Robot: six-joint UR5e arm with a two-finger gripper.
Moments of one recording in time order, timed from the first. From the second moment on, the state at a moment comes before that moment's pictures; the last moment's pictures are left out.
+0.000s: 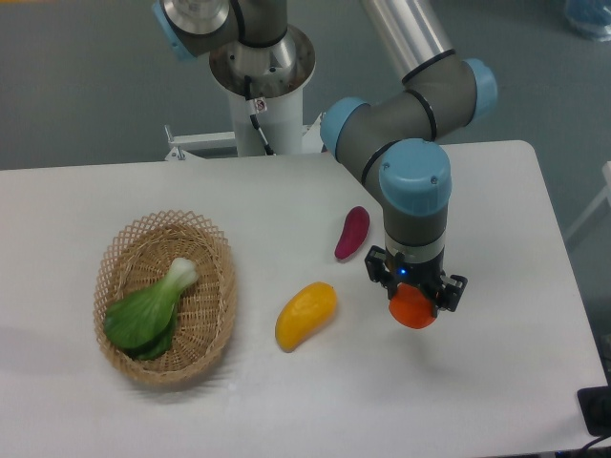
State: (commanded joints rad) arm 2.52 -2.00 -1.56 -0.96 1.64 1.05
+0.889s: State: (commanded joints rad) arm 2.52 -1.99 -1.63 -0.94 1.64 1.04
